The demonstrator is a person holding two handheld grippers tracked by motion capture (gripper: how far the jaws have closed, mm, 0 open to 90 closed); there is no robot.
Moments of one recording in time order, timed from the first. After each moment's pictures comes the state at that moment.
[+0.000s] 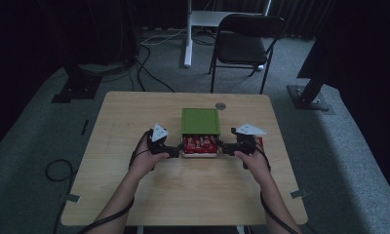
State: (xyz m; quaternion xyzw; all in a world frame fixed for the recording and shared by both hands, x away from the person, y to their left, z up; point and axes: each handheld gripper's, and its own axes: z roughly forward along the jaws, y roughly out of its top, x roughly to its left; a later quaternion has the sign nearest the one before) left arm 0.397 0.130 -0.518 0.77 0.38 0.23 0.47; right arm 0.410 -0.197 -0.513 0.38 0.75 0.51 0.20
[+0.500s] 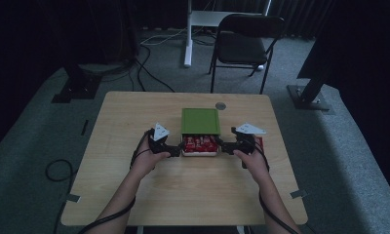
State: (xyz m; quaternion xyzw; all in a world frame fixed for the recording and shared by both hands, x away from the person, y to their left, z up) left arm 0.400 0.127 -0.519 0.77 0.38 0.24 0.46; right arm 0.413 -0.196 -0.515 0.39 0.74 0.51 0.20
